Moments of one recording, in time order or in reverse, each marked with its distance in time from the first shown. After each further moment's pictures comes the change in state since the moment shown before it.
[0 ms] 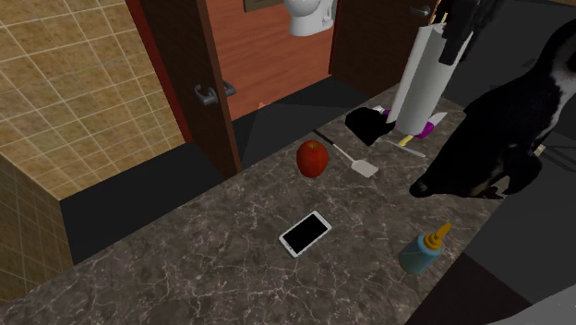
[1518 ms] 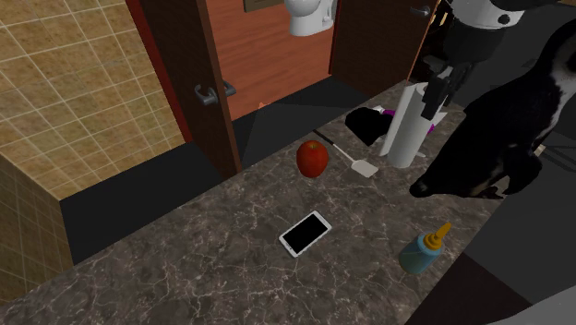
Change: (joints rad) arm -0.017 -0.094 -0.027 -0.373 -0.026 0.281 -0.011
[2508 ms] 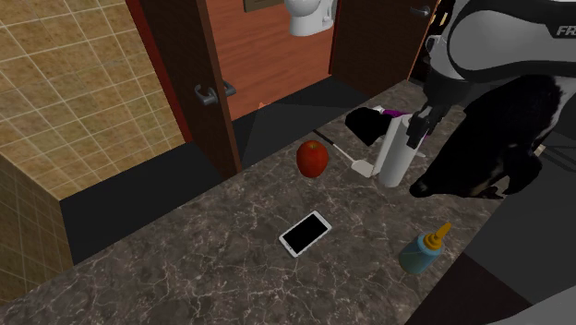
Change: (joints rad) arm -0.005 0.005 -0.013 -0.201 -0.011 0.205 0.008
